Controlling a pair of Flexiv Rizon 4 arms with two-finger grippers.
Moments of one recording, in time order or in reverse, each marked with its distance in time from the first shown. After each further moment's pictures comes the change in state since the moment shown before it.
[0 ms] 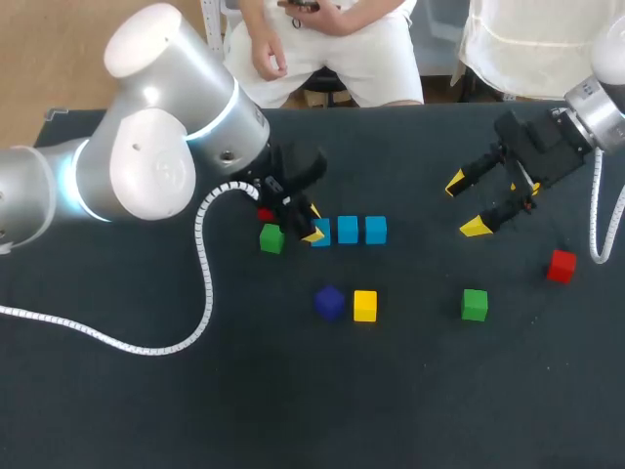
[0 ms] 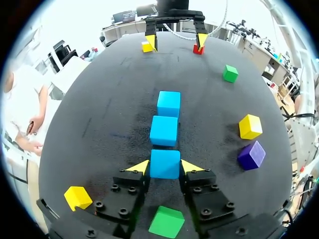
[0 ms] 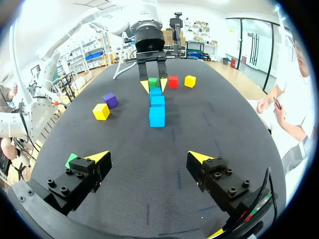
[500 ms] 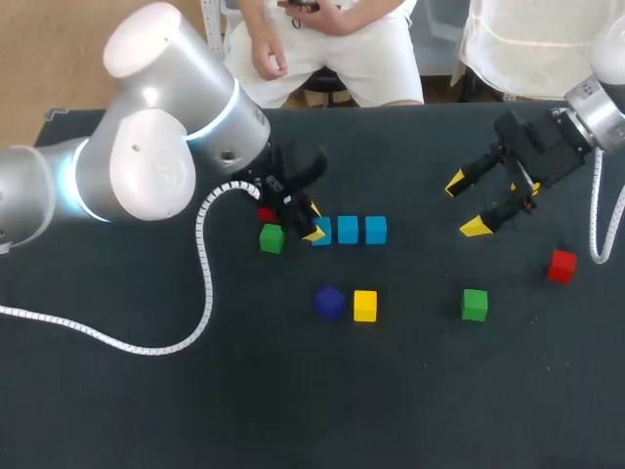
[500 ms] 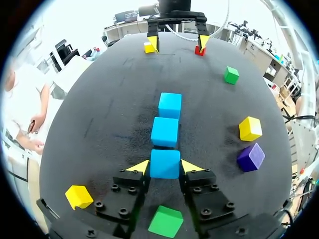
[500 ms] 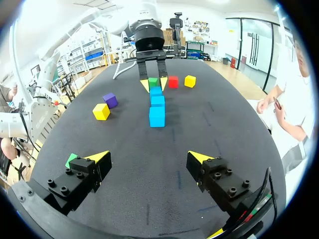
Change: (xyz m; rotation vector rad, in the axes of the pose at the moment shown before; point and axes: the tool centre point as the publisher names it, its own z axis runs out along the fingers) left arm -0.002 0.000 -0.002 -0.008 0.000 -0.009; right arm 0.000 0.000 0.000 0.000 0.000 0.000
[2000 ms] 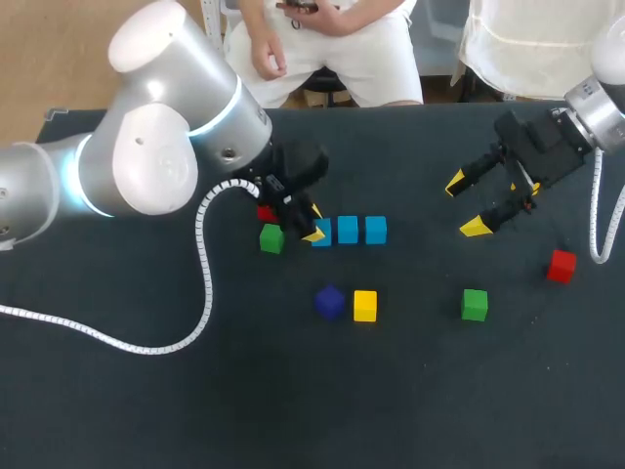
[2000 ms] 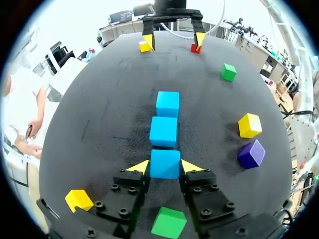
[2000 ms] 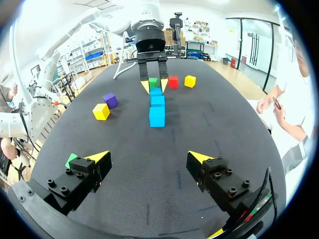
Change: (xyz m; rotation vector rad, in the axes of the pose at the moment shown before) left arm 0.001 0.001 0.002 0.024 0.009 0.032; right arm 0.000 0.000 0.000 0.000 0.000 0.000
